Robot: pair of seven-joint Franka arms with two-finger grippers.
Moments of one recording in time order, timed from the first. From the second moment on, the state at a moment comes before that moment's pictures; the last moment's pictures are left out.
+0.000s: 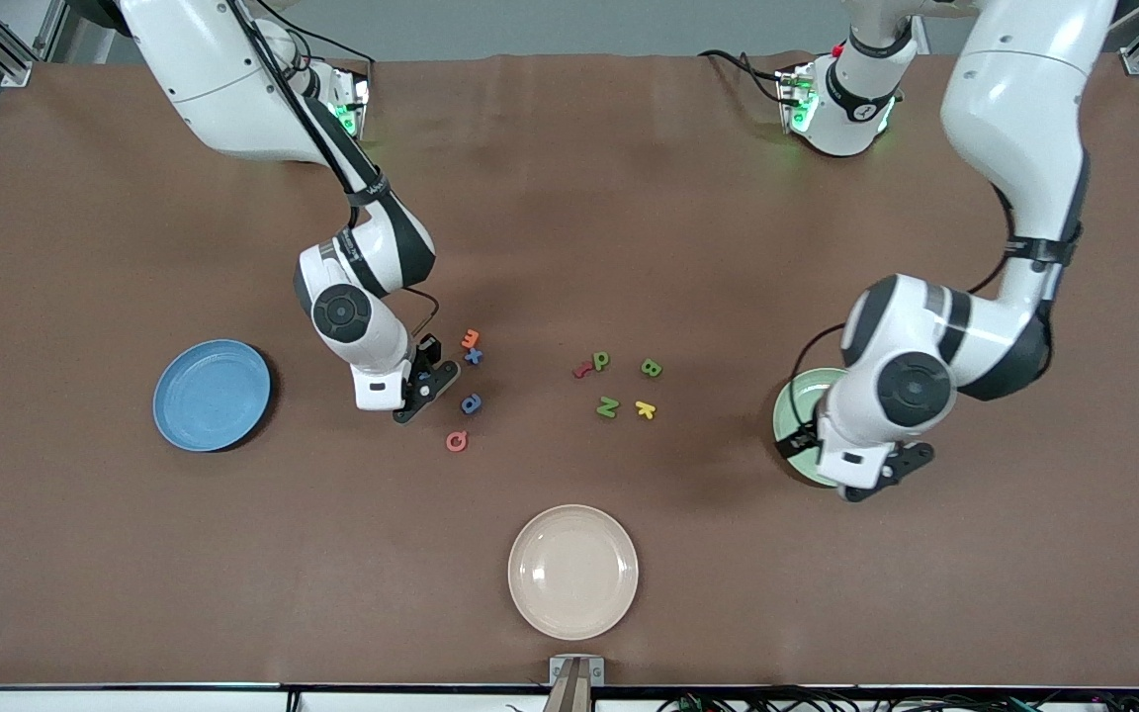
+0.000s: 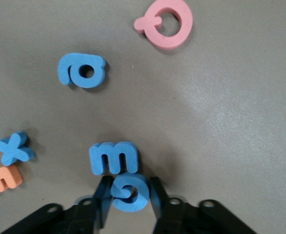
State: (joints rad) left arm -0.17 0.62 -0.22 -1.53 0.19 2.00 -0.95; right arm 0.37 0.55 0.07 -2.00 -0.01 2.48 -0.36
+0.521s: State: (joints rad) left arm -0.41 0.78 -0.22 -1.43 0.18 2.15 -1.50; right arm 0.31 0.52 0.06 -1.98 -0.01 2.42 -0.42
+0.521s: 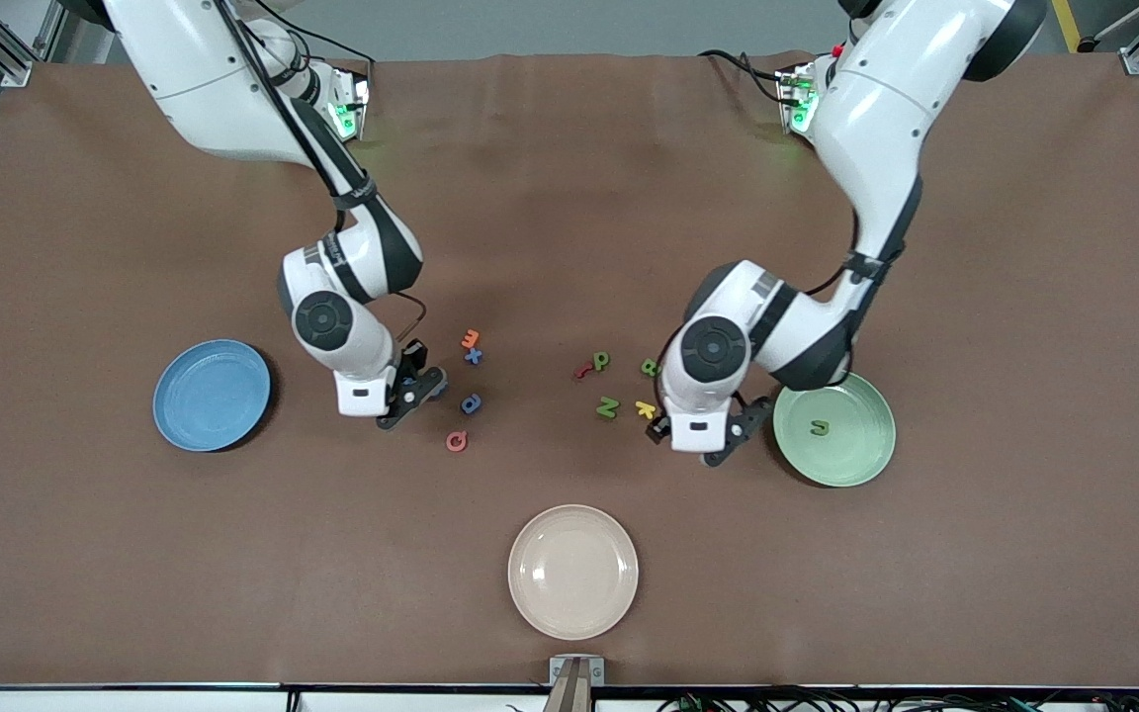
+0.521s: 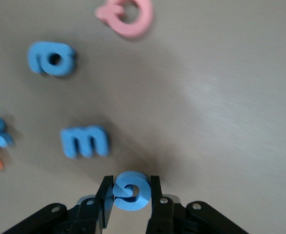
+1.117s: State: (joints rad) left arm -0.51 0.91 -0.22 -1.35 0.18 2.28 -1.82; right arm -0.08 0.38 0.04 -1.99 -0.01 2.29 -0.98
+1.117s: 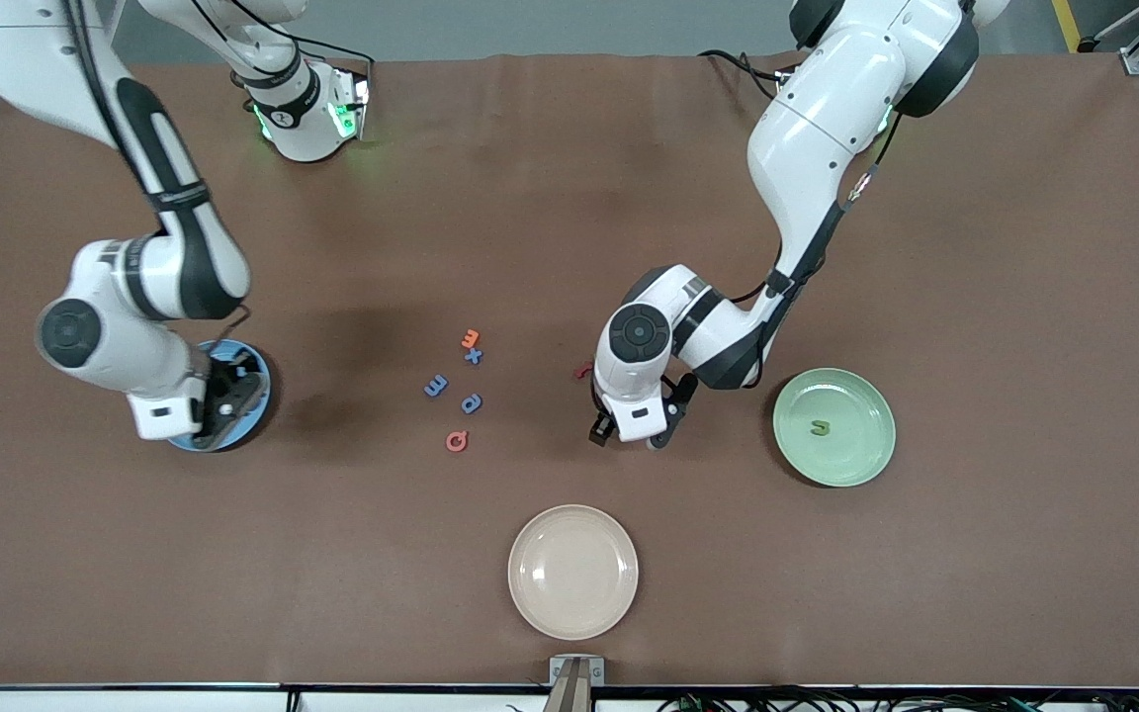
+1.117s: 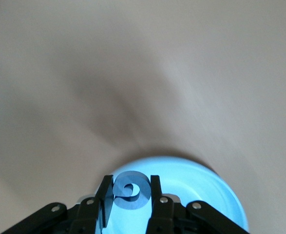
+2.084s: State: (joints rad) left arm -0.50 0.90 -0.21 -1.31 0.18 2.22 -1.73; right arm -0.26 0.41 0.05 -2.12 -0.01 2.45 -1.13
